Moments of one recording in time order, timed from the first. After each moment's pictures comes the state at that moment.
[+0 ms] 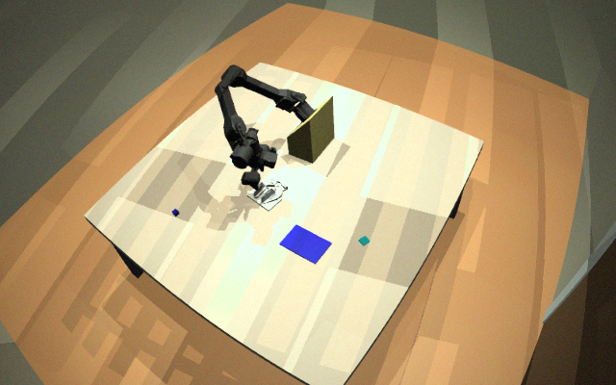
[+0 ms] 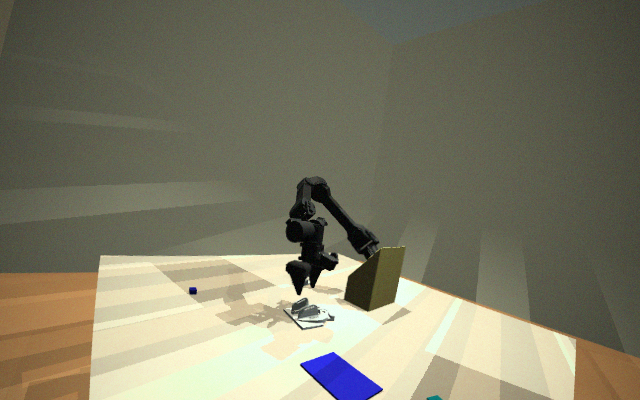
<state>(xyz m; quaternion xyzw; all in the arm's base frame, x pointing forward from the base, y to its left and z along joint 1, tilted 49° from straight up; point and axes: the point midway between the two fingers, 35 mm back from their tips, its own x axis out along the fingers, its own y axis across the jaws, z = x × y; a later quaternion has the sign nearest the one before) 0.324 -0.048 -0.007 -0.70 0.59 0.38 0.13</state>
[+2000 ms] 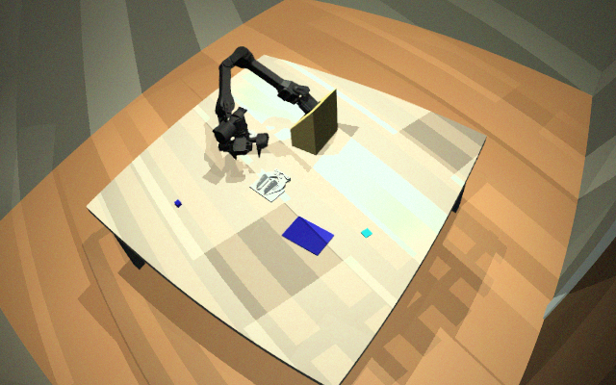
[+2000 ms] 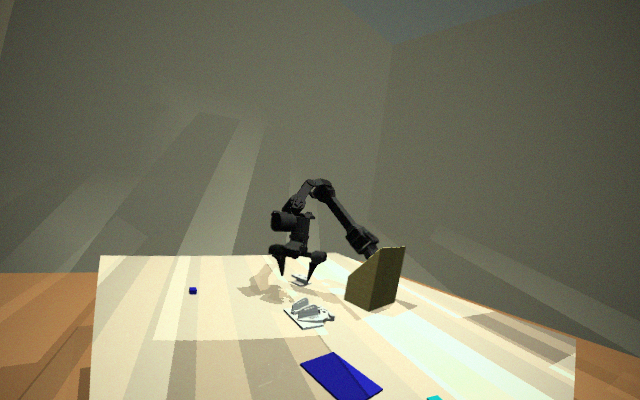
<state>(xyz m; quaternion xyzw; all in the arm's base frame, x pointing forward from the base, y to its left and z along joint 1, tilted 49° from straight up) 0.296 -0.104 0.065 -0.43 0.70 -0.10 0.56</state>
